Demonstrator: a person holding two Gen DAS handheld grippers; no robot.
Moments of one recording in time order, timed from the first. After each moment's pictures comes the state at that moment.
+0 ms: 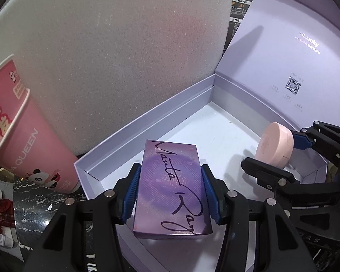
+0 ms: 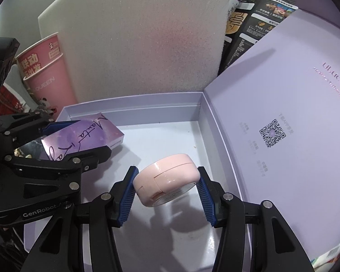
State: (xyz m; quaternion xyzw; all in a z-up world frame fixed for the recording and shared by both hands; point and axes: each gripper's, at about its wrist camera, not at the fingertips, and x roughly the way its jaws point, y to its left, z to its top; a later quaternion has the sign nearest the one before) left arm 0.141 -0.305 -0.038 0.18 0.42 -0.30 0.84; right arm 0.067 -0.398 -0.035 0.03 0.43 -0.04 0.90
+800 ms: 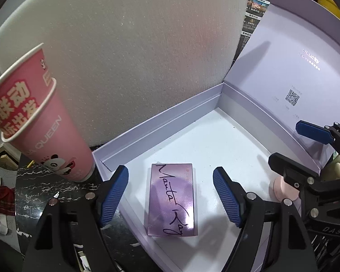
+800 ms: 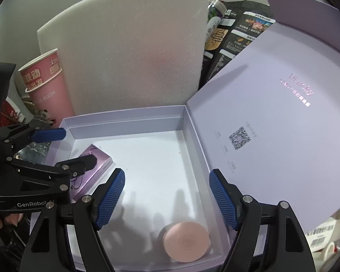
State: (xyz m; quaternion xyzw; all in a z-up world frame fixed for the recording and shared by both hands) left arm 0.135 -0.286 -0.024 0.15 0.42 -0.28 0.85; right arm 0.048 -0.401 -0.013 0.03 0.39 -0.08 0.92
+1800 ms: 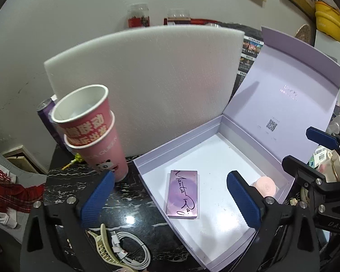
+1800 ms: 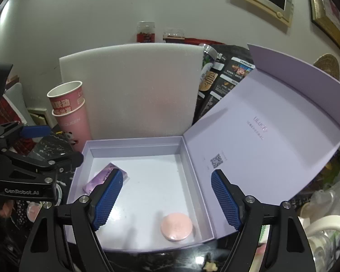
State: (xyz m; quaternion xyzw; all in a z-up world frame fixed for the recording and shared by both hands) left arm 0.090 -0.239 0.052 0.12 0.36 -0.25 0.89; right arm -0.003 -0.373 0.054 0.01 0.33 -0.09 0.94
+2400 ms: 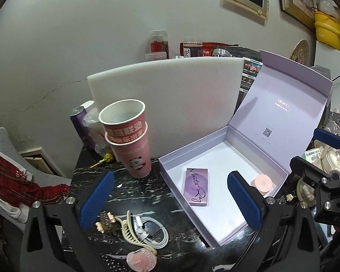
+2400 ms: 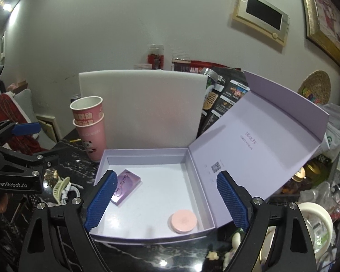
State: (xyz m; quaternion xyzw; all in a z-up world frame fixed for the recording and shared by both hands) left arm 0.045 -0.192 0.092 0.12 0.31 -0.22 0.92; right arm -0.045 -0.342 0.088 0.00 0.29 -0.08 0.95
